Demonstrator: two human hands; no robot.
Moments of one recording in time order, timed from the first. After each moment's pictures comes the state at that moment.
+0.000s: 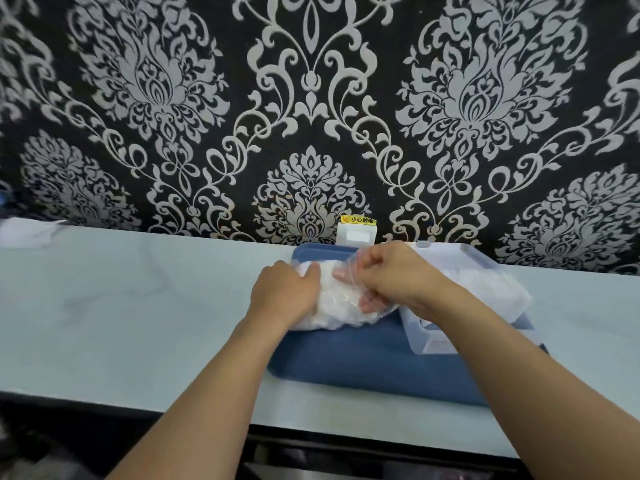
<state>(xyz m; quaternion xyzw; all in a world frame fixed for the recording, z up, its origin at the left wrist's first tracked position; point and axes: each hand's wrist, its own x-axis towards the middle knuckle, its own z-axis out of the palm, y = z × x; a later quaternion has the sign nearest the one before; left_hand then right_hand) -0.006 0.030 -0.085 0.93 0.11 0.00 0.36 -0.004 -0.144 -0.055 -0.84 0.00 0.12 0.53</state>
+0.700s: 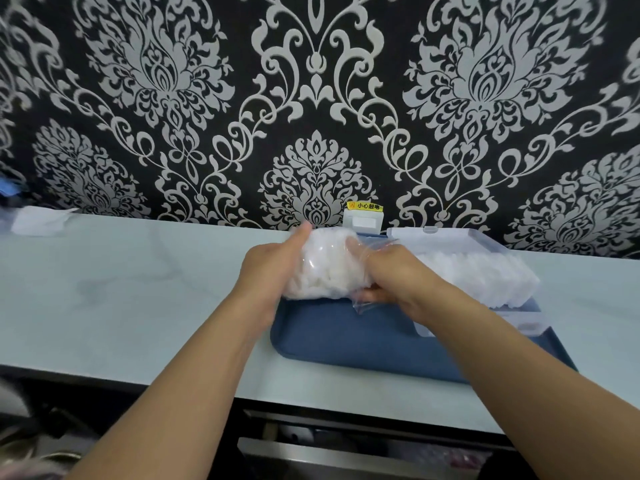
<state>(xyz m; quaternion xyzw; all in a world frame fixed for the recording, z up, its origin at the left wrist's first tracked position) -0.019 0.049 -0.075 0.72 0.17 -0.02 0.67 -0.011 -0.124 -0.071 -0.76 0.09 0.13 0.63</state>
